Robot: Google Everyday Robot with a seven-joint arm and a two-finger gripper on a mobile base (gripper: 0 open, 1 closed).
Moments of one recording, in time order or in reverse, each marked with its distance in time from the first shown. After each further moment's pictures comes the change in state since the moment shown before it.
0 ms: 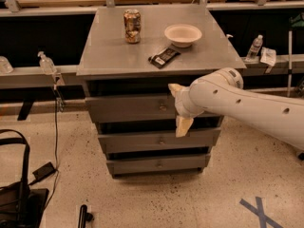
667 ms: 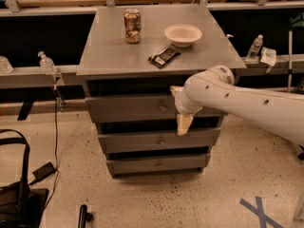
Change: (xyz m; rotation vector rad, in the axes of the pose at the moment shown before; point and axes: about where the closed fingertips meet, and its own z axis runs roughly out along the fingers) arm 0.025 -0.003 0.039 -0.065 0.050 0.007
